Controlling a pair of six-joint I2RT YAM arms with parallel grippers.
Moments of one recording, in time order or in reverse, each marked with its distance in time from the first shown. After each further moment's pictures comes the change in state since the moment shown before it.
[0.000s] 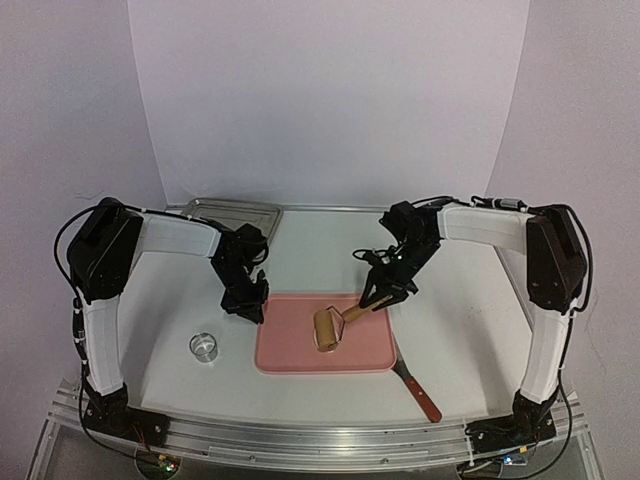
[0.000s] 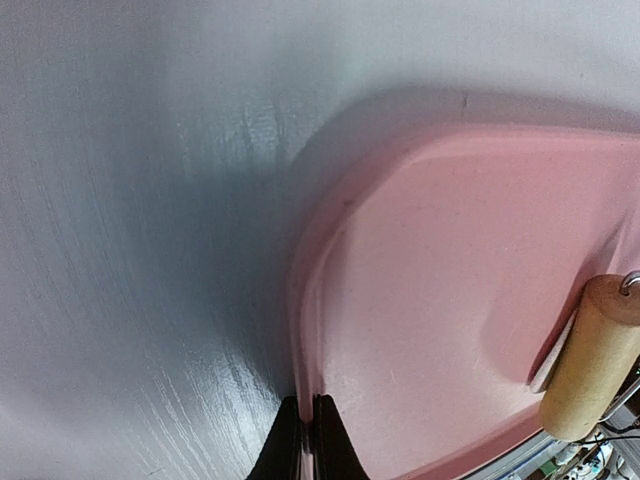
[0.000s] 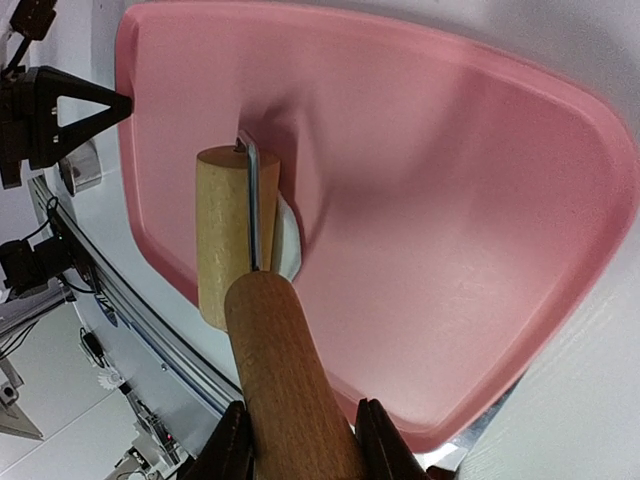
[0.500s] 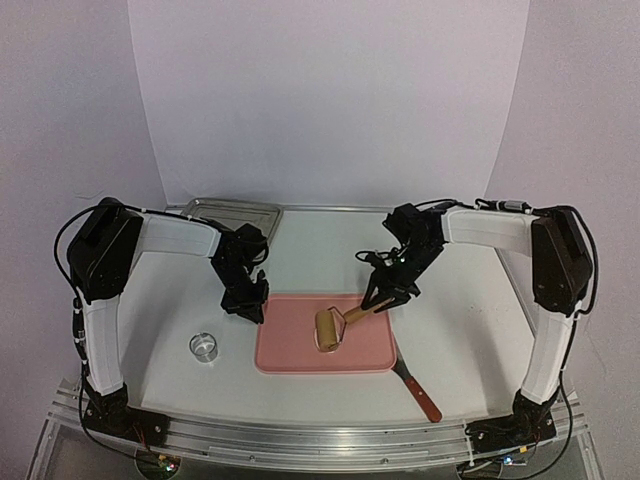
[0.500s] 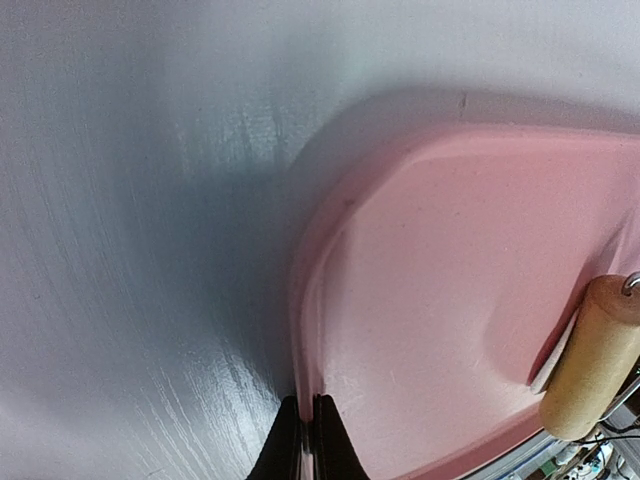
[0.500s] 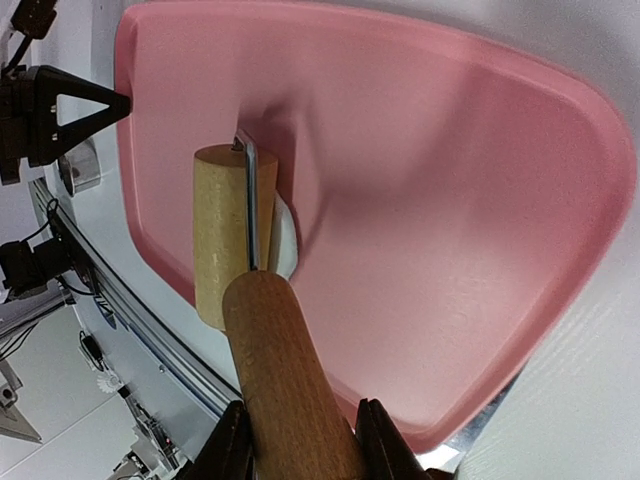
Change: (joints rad) left arm 0.000 0.000 0.000 0.001 0.000 0.000; right arm -0.003 -0.035 -0.059 0.042 0.003 0.005
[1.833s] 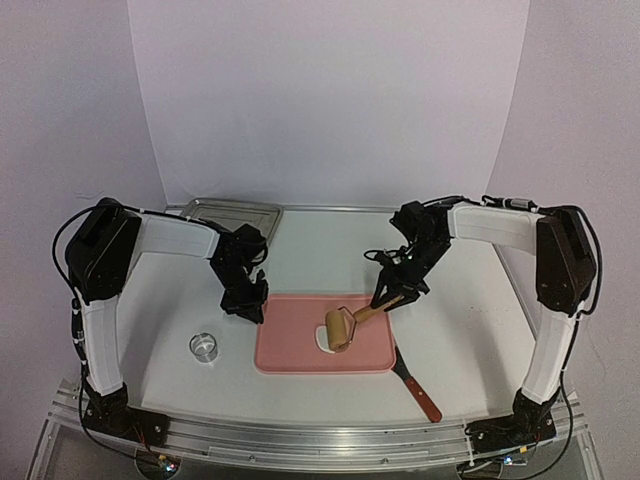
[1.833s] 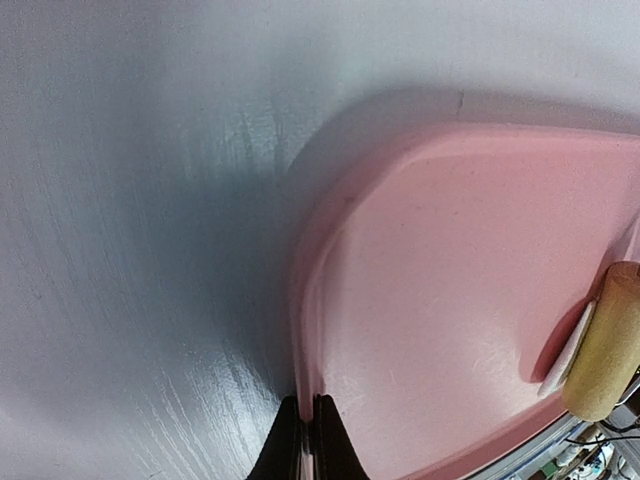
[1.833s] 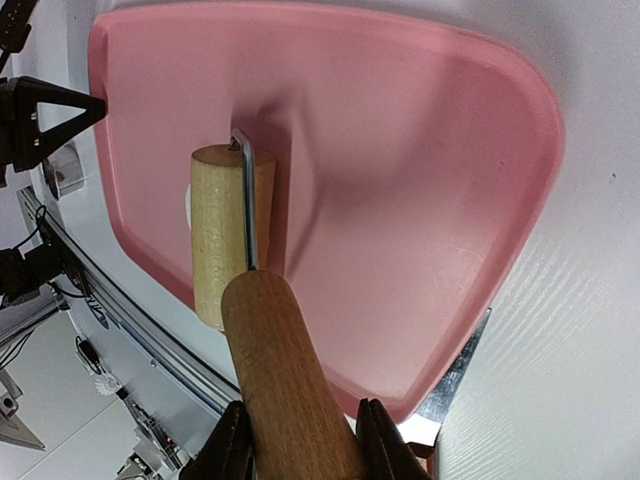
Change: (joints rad) left arm 0.000 -0.010 -0.020 0.022 0.000 -0.001; right arm -0.035 -0.014 -0.005 -0.076 0.025 -0.013
